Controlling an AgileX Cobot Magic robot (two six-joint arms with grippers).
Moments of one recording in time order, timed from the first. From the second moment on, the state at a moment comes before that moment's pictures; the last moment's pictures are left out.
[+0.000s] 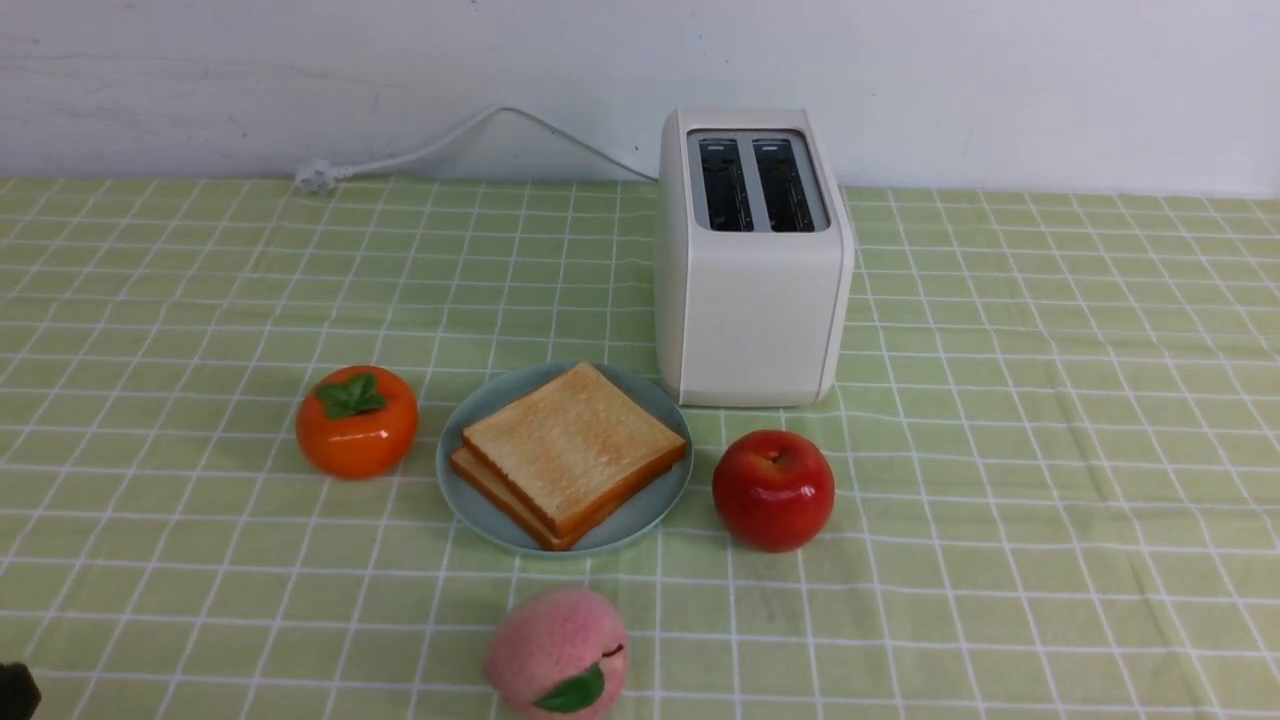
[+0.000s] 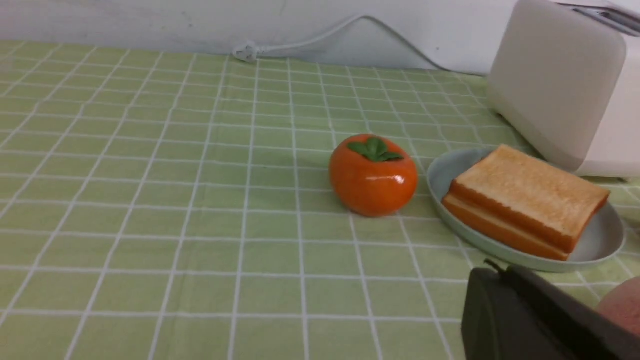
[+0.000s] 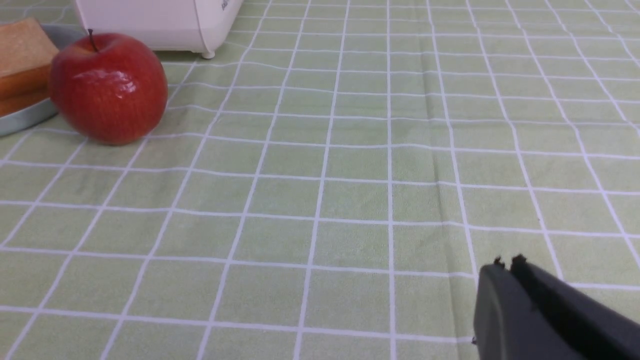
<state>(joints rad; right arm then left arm) 0.05 -0.01 0.02 0.07 0.38 0.01 -0.11 0.04 -0.02 0.01 0.18 -0.16</state>
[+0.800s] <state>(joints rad) 0.05 -0.01 0.02 0.07 0.38 0.01 -0.07 -0.01 0.03 -0.08 0.39 -0.17</state>
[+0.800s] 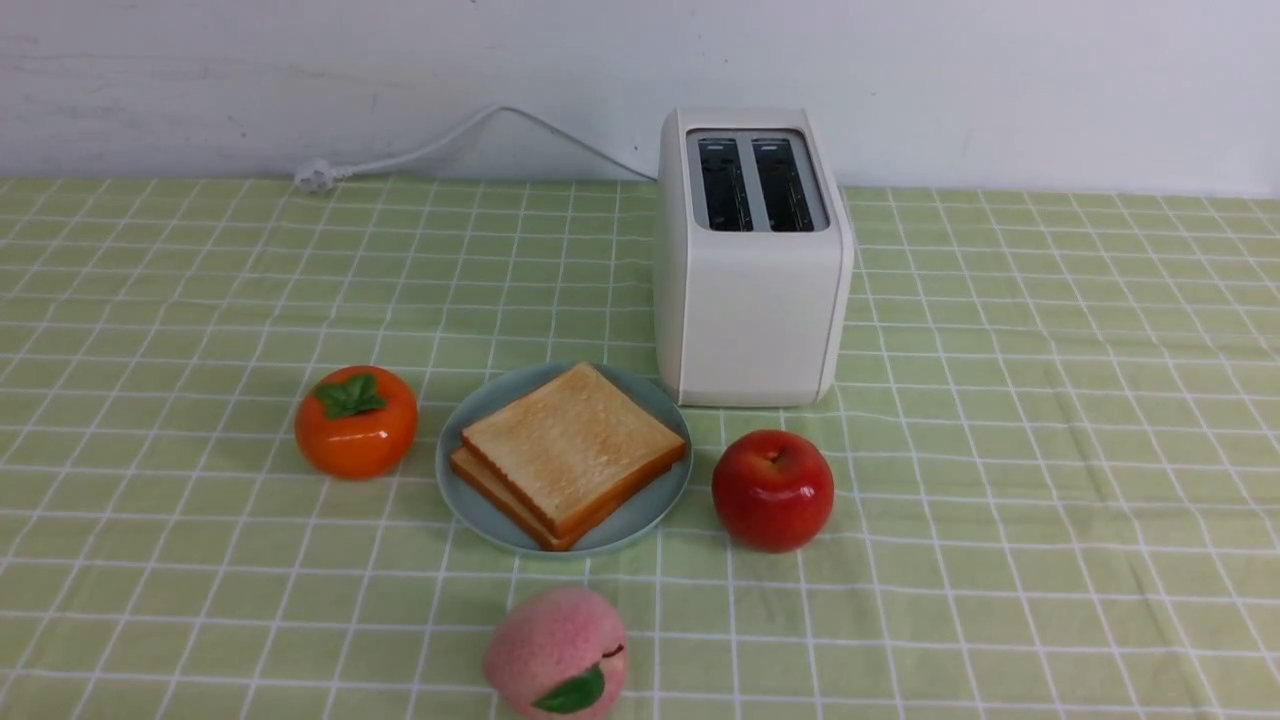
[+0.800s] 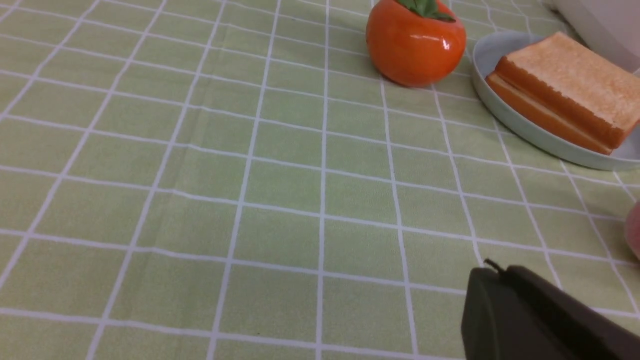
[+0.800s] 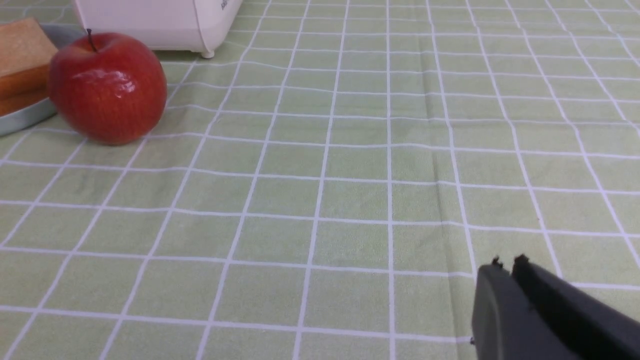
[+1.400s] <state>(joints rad) 0.05 -0.01 0.02 0.07 0.38 0.01 -0.07 -0.01 0.03 -0.08 0.38 -0.17</state>
